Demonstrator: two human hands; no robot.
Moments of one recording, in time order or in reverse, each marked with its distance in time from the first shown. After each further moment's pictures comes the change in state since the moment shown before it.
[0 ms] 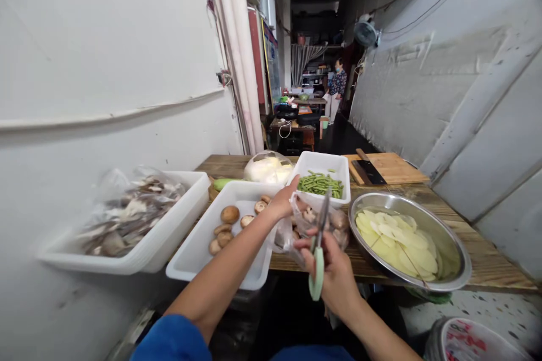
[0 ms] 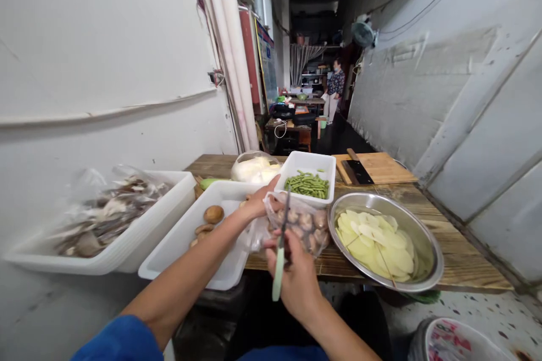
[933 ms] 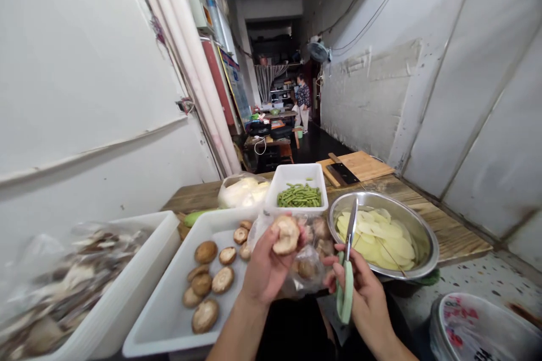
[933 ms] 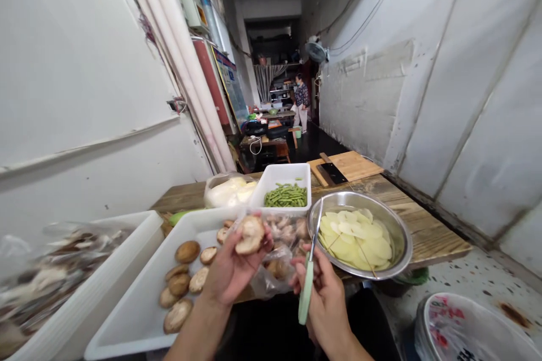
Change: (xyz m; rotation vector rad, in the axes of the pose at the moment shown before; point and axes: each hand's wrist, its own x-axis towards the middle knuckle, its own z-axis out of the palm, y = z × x) left_hand -0.097 0.068 0.029 -1.650 0.075 -0.099; right_hand -0.036 -0.001 -0.049 0.331 0.377 0.272
